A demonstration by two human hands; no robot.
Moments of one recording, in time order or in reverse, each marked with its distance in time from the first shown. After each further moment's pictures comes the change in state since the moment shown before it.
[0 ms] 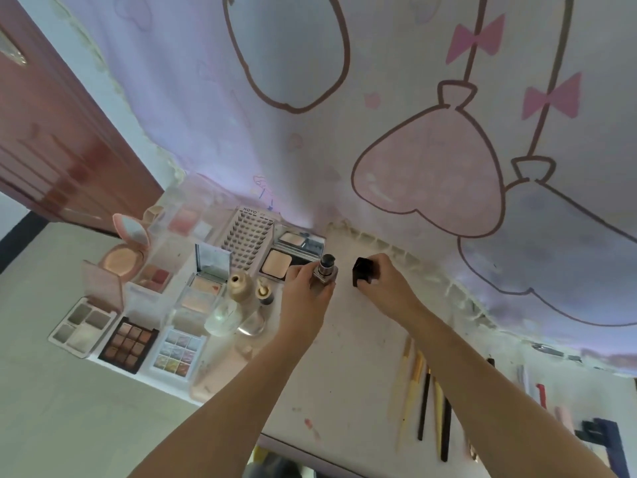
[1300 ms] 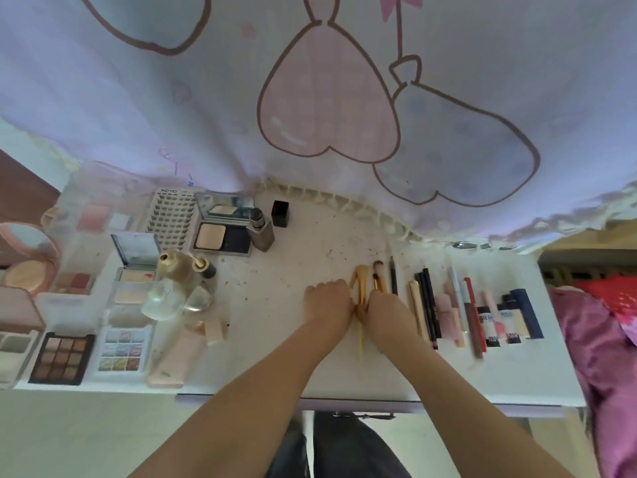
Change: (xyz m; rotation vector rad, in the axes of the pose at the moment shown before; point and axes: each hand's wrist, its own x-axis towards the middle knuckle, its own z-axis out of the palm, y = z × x) left_hand -0.077 -0.008 0.101 1.031 -0.569 0.340; right_hand -0.133 0.072 0.012 -0.501 0.061 0.412
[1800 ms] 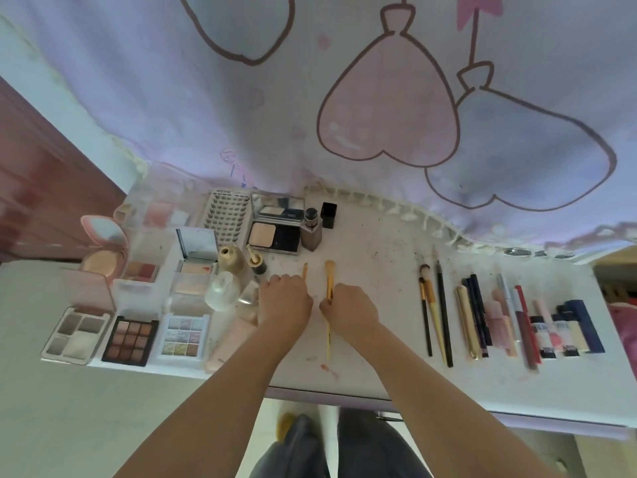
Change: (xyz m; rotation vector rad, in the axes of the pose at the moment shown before) left_hand -0.038 -0.125 -0.032 0.173 0.082 -0.234; right_hand -0.005 -0.120 0.029 0.118 -0.083 -0.139
